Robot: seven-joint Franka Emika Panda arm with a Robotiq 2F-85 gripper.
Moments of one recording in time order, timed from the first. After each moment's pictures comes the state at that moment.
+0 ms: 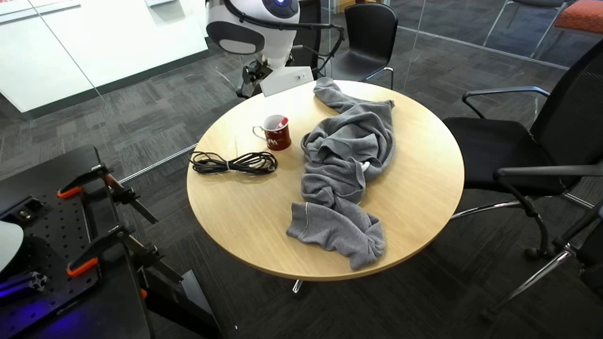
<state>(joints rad) -0.41 0.92 0.53 -1.71 0.64 2.64 -1.99</state>
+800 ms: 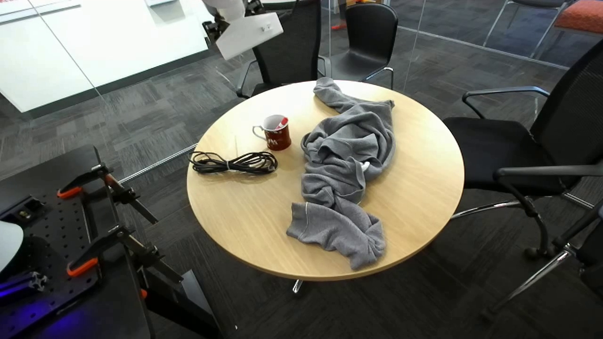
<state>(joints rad) -0.49 0.43 0.60 -2.10 1.25 2.67 -2.42</state>
